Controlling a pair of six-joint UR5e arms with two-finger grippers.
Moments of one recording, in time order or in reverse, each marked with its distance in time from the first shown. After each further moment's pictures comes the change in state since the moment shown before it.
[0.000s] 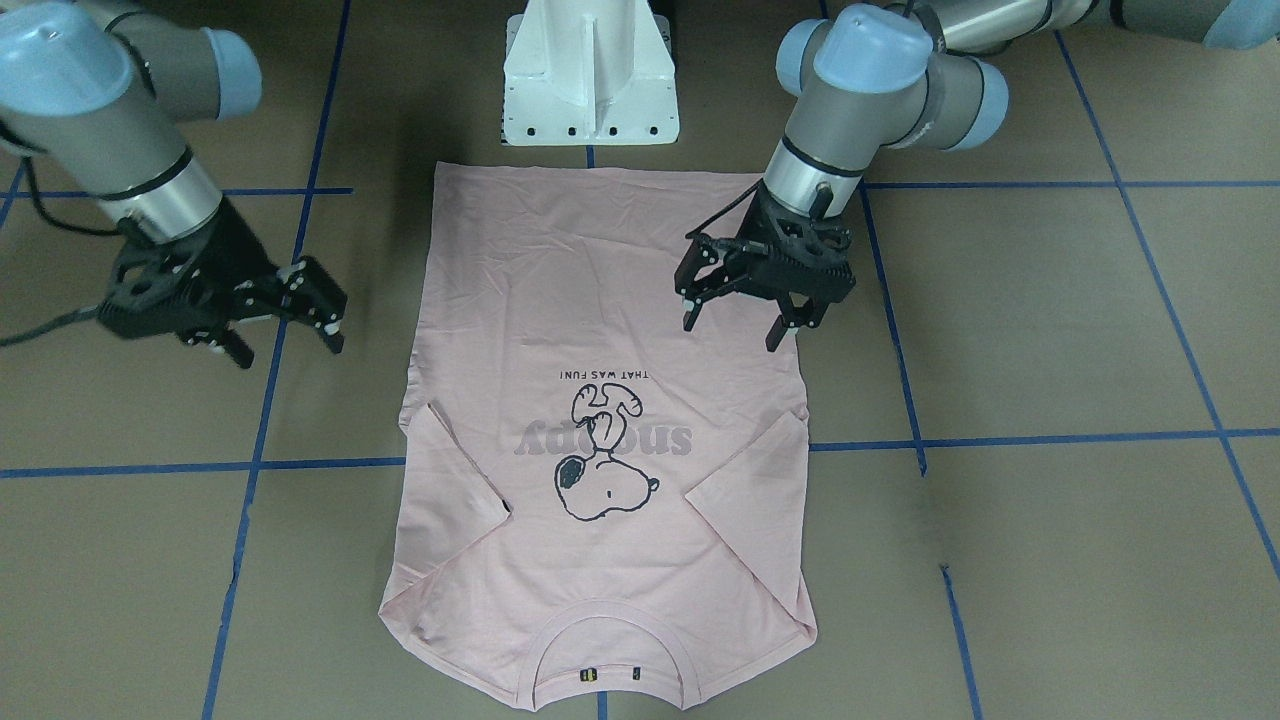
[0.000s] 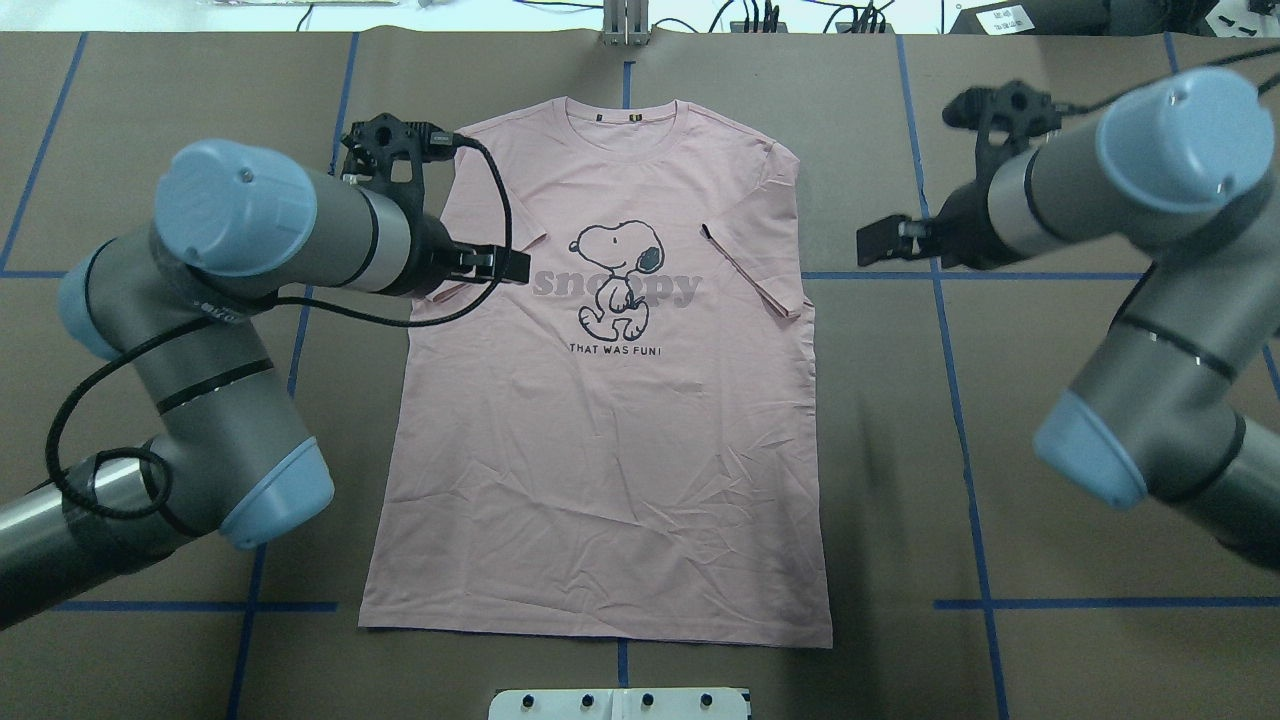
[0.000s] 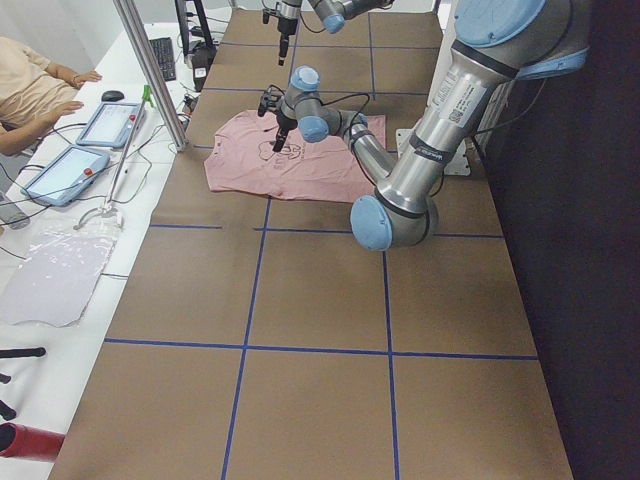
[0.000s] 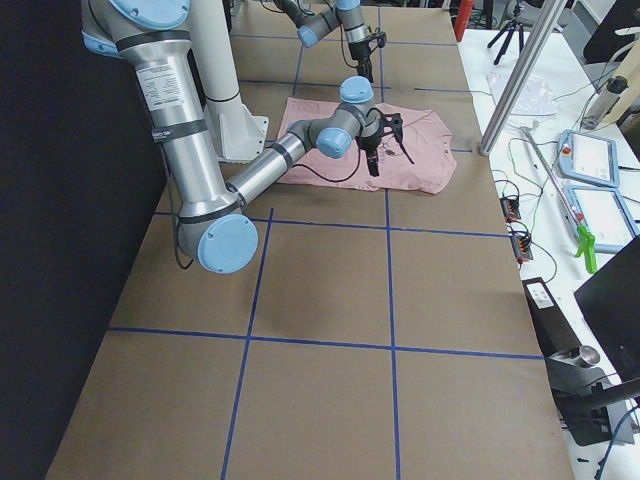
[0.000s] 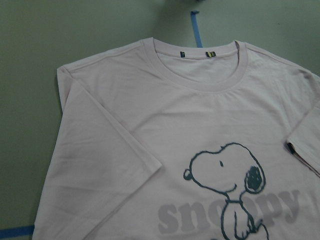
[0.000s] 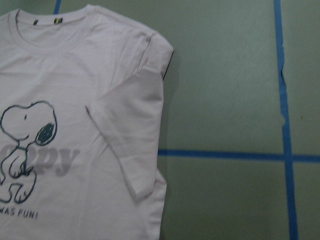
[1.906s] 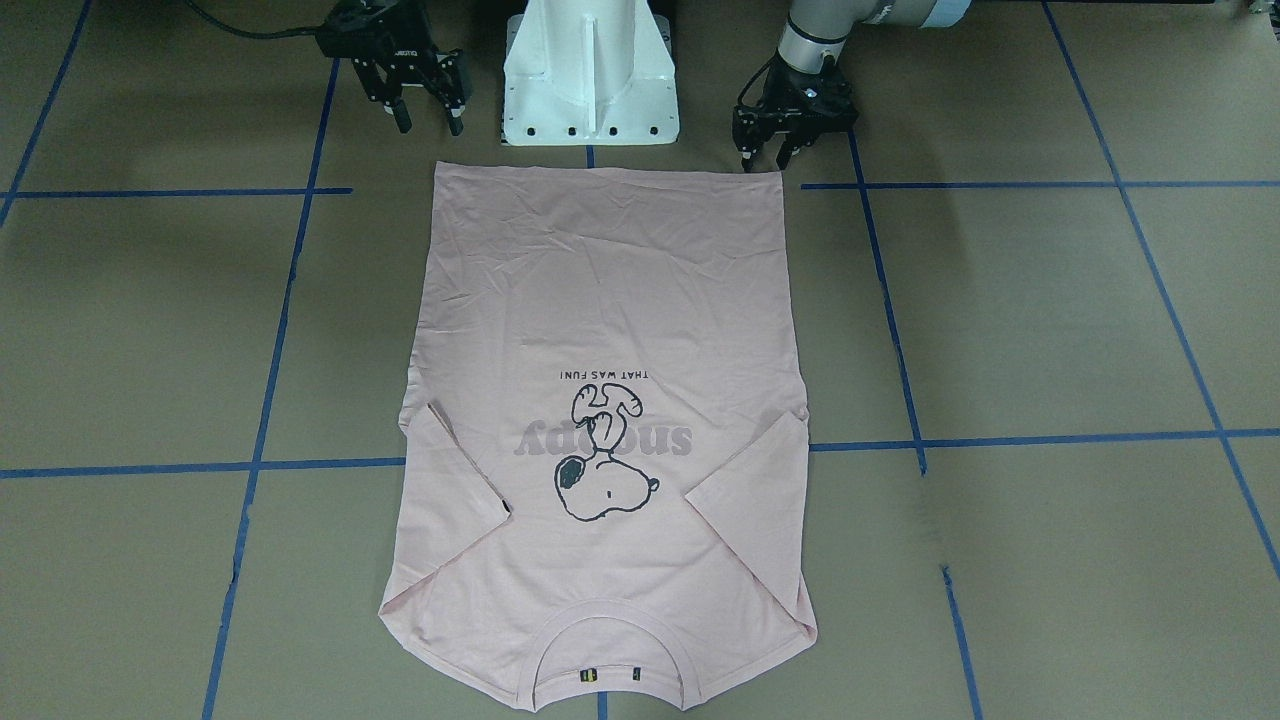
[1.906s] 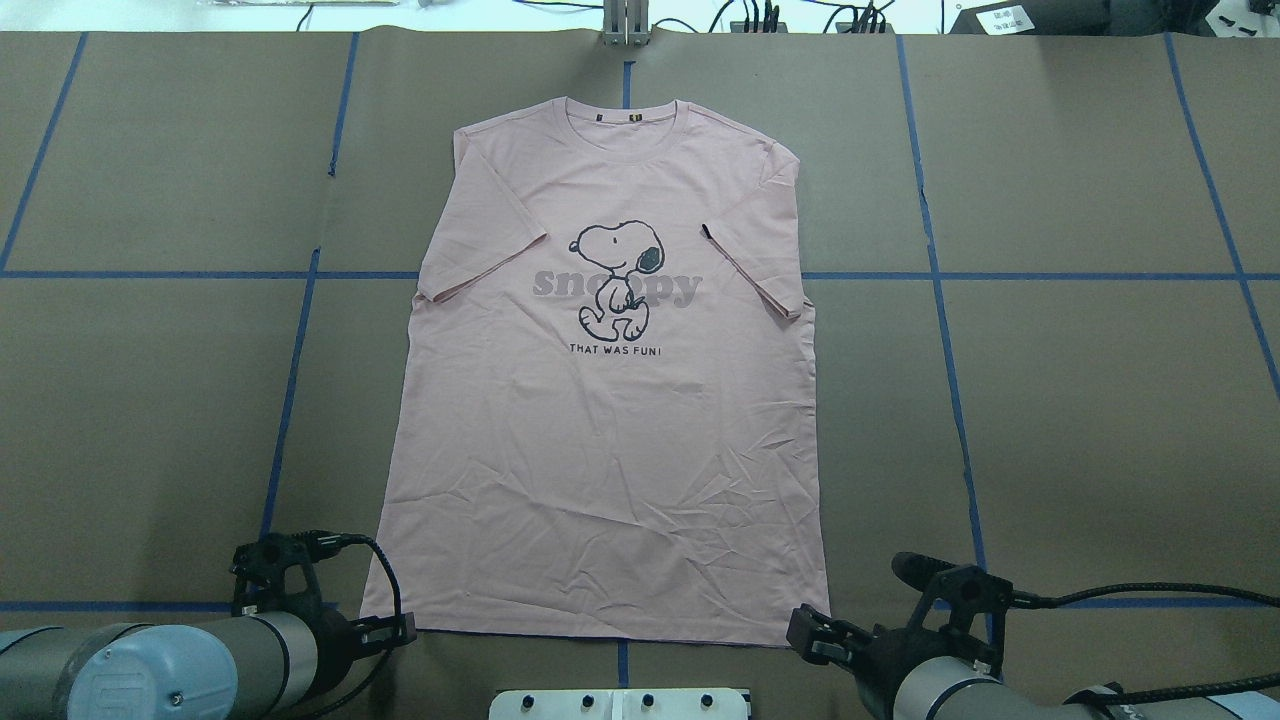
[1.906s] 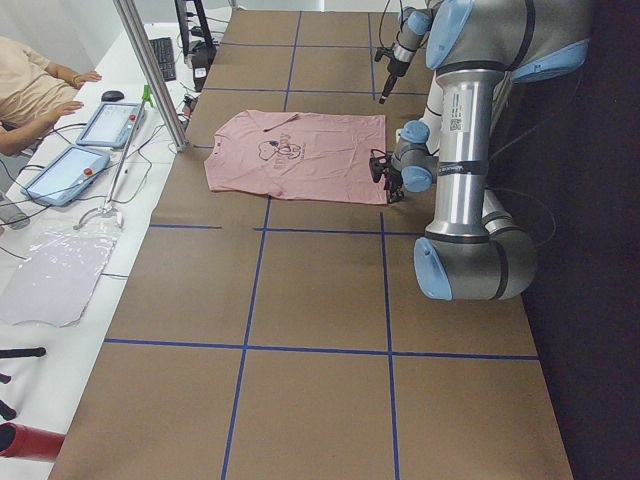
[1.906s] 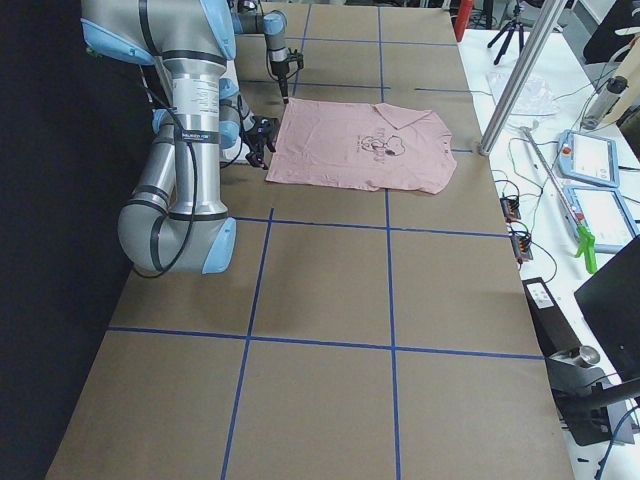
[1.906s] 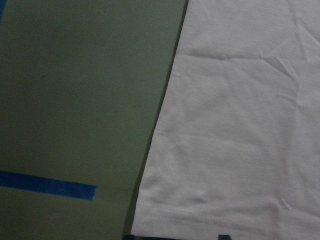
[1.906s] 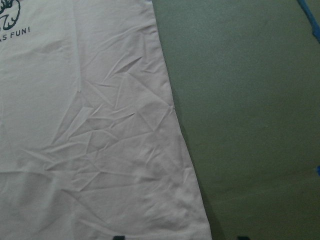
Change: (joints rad) left arm 0.570 0.477 -0.261 0.001 0.307 -0.621; right arm -0.836 -0.228 0.311 -0.167 -0.722 0.802
